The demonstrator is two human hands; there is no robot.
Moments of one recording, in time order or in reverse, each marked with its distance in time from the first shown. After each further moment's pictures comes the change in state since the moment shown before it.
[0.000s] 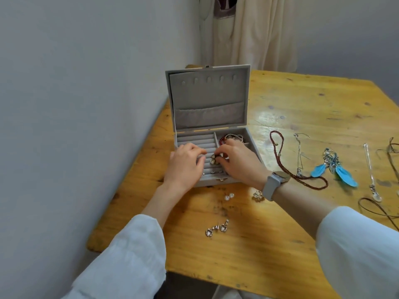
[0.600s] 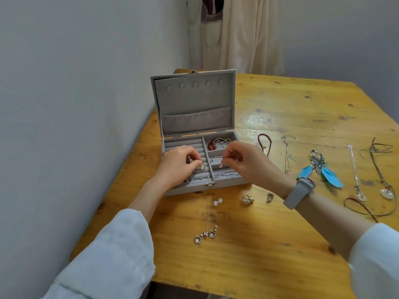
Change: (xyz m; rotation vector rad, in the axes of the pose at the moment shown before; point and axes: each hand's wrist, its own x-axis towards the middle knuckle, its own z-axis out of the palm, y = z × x) left_hand 0.024 -0.001 -0.001 -0.193 -0.182 0.020; right_hand -0.025 0.012 -0.047 0.482 -0.022 0.077
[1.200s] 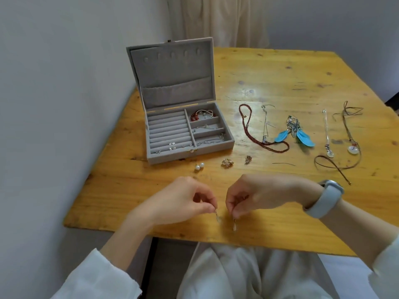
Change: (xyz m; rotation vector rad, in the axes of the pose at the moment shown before) left_hand -0.121 0.085 0.000 -0.152 -0.573 0.085; right_hand -0.105 -0.012 -0.014 -0.052 -0.842 0.202
